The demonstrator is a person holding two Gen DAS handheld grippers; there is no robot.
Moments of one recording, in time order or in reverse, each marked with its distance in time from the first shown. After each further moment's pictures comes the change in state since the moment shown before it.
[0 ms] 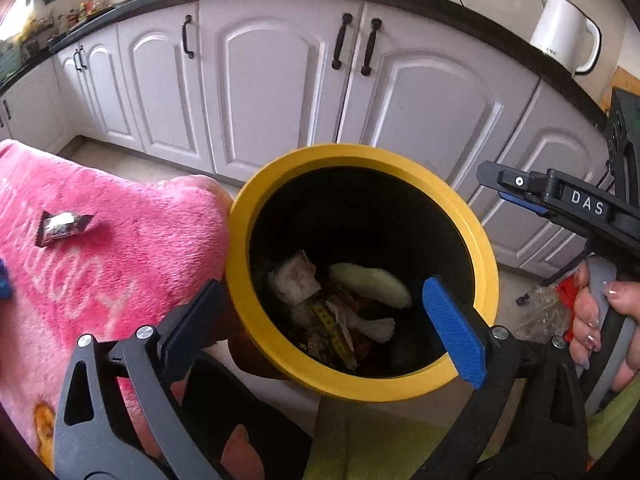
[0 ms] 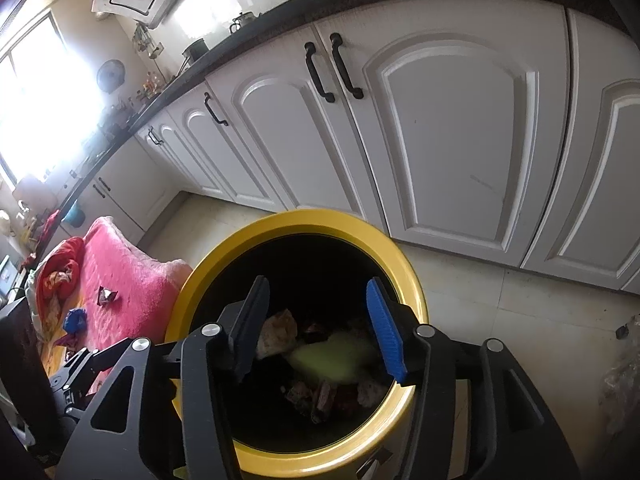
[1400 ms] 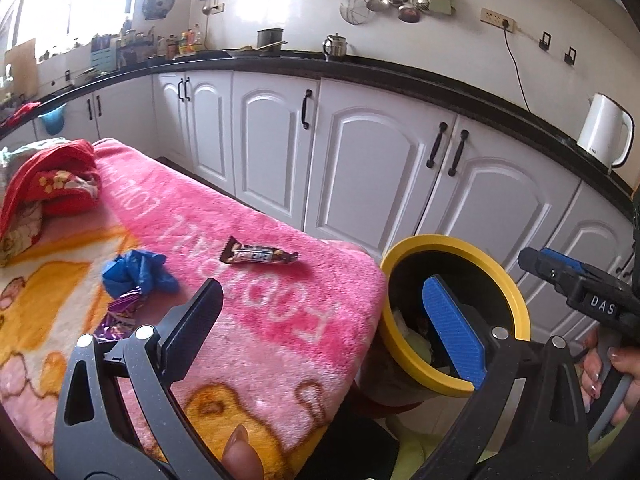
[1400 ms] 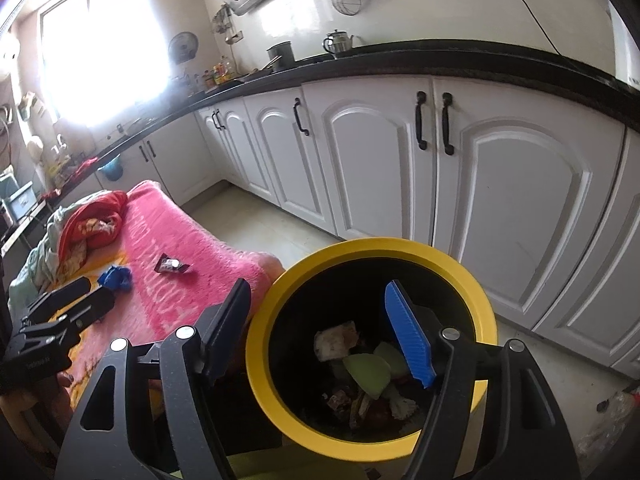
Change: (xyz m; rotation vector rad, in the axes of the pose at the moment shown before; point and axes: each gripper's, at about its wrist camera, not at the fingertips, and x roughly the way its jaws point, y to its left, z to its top) left arm -0.123 0.087 -0.020 -0.170 -0.270 0.211; right arm -0.042 0.111 -0.018 -0.273 -0.081 0.070
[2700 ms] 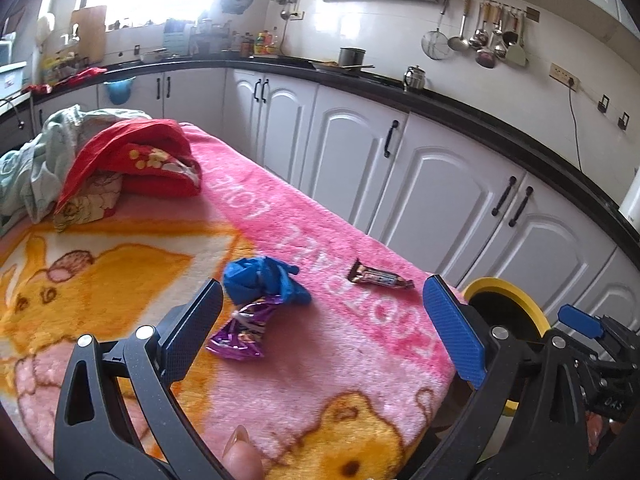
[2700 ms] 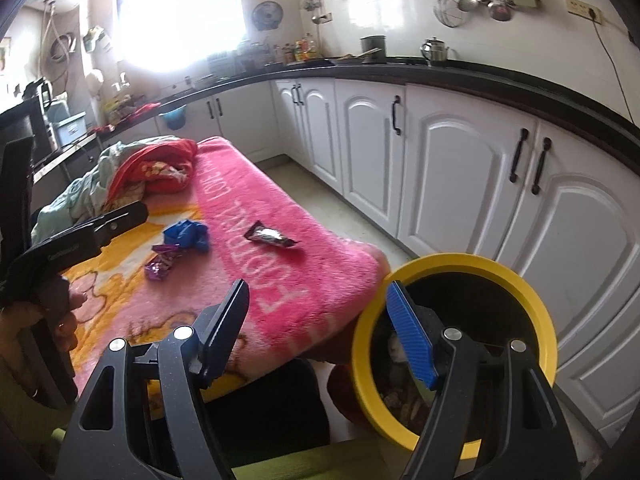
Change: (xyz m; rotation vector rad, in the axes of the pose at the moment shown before) left arm -0.040 0.106 0.004 -0.185 -0.061 0.145; right arm 0.002 0.111 -0.011 -0.245 0.039 0.146
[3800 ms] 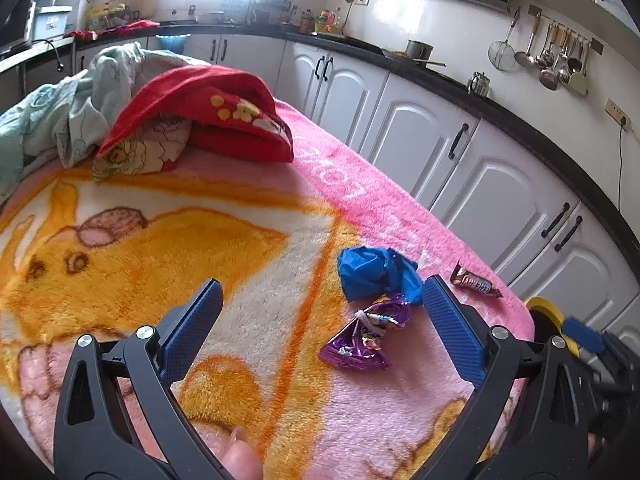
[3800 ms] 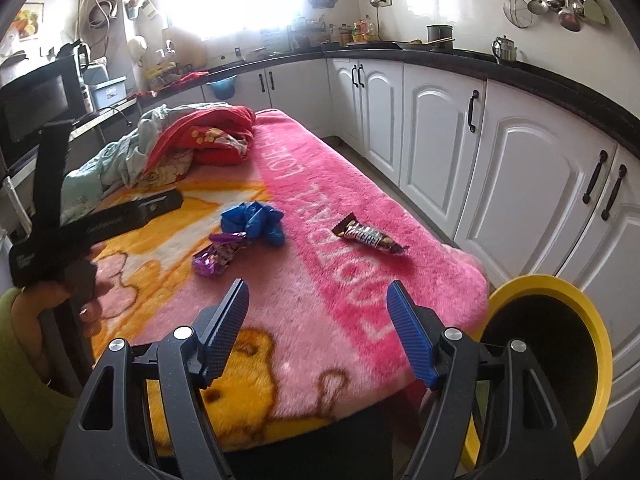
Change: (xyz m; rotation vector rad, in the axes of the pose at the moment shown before) left arm 0.029 0.094 -0.010 -0.162 0.067 0.090; right arm 0.066 0.081 0.012 -0.105 0.066 0.123
